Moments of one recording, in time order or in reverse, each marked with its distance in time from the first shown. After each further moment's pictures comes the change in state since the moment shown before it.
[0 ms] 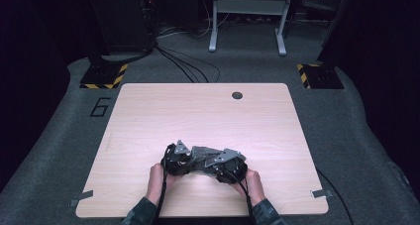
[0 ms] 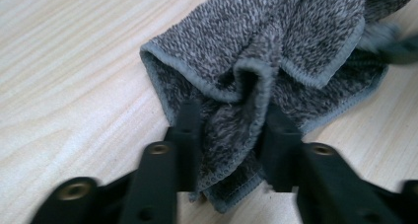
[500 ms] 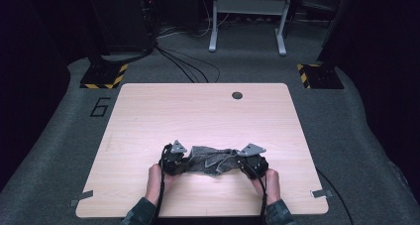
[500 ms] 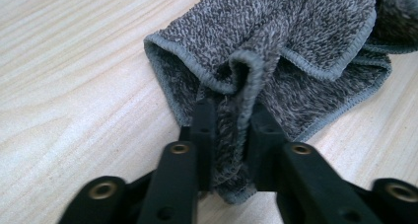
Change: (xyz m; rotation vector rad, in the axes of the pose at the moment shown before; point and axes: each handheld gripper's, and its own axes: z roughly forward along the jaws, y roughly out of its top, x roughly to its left) left arm 0.007 -0.004 -0.002 -0.010 -0.024 -0.058; right arm -0.045 -0.028 -0.032 -0.029 -0.104 0.143
